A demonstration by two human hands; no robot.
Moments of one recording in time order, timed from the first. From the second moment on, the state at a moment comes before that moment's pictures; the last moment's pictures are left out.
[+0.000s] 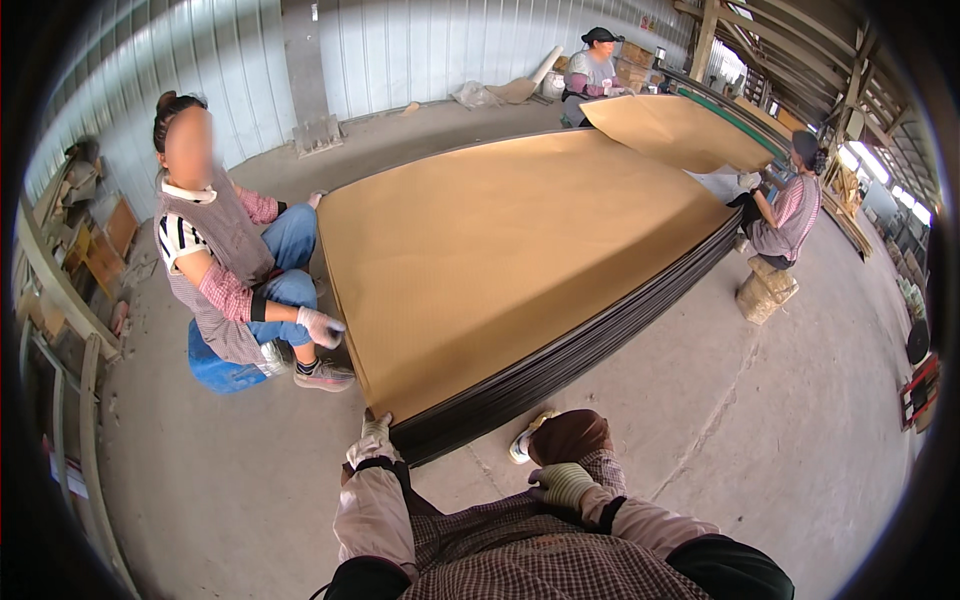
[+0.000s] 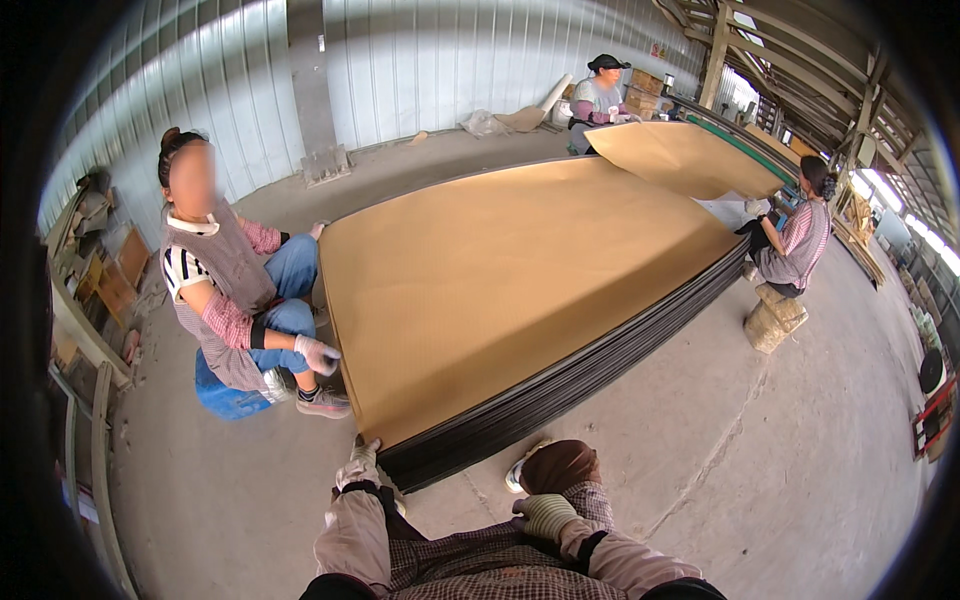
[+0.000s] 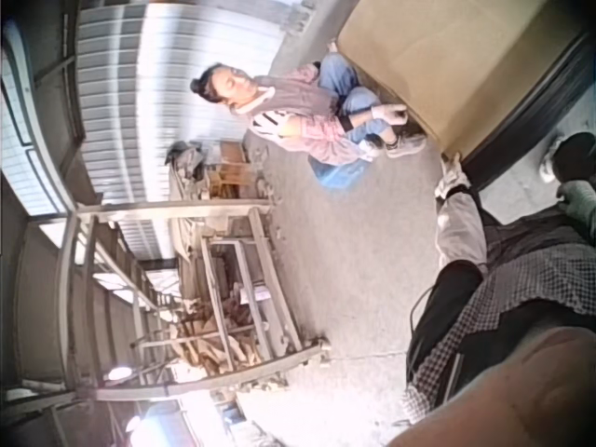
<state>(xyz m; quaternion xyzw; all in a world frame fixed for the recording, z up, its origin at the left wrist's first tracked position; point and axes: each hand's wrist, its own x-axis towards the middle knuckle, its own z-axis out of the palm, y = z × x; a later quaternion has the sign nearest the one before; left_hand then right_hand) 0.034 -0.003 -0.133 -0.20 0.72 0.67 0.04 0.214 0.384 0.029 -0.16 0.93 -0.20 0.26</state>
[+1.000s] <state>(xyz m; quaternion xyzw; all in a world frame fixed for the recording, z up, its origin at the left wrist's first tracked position) 0.008 -0.029 -0.178 -0.31 0.51 0.80 0.06 0.217 0.388 0.024 -0.16 0.93 -0.21 0.24</state>
